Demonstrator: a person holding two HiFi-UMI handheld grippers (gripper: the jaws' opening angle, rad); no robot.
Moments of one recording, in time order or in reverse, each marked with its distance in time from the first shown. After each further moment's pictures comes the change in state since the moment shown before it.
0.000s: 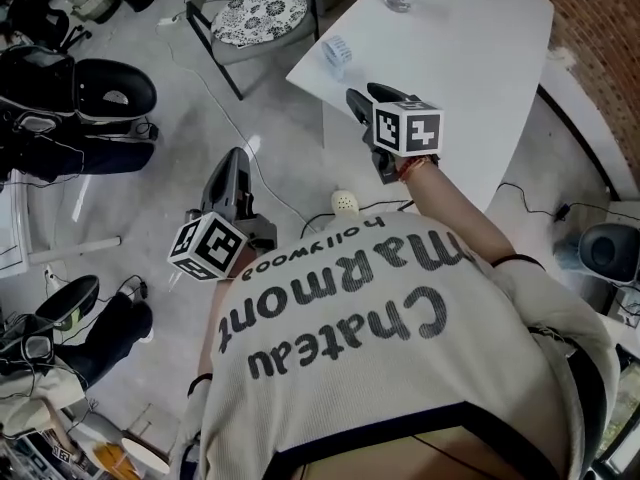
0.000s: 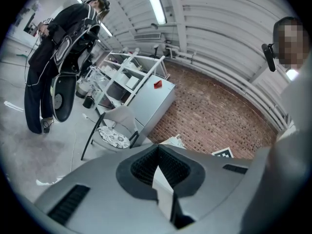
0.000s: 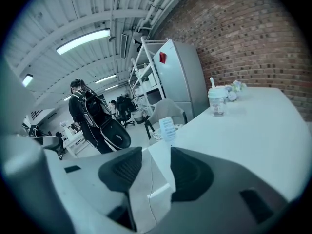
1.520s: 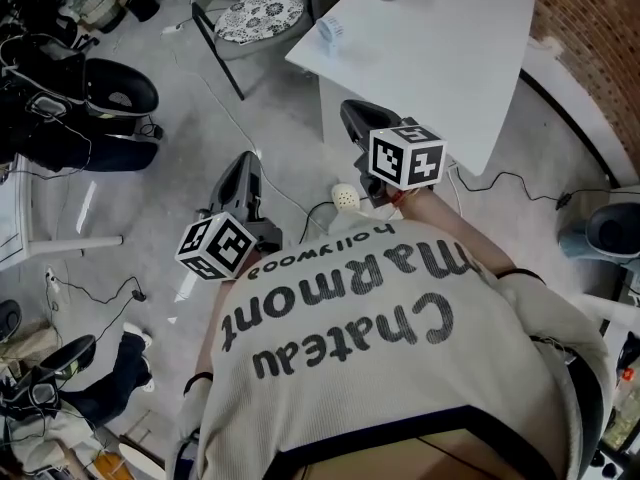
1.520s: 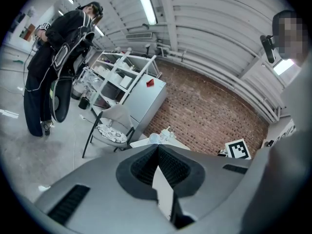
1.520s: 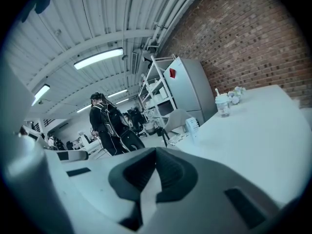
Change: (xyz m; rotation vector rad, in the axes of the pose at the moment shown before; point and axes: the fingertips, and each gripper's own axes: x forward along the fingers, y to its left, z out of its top) left arm -0.094 -0.030 -0.042 0.065 0.035 -0.058; right arm -0.110 0.100 -0.050 0.024 -0.164 0.125
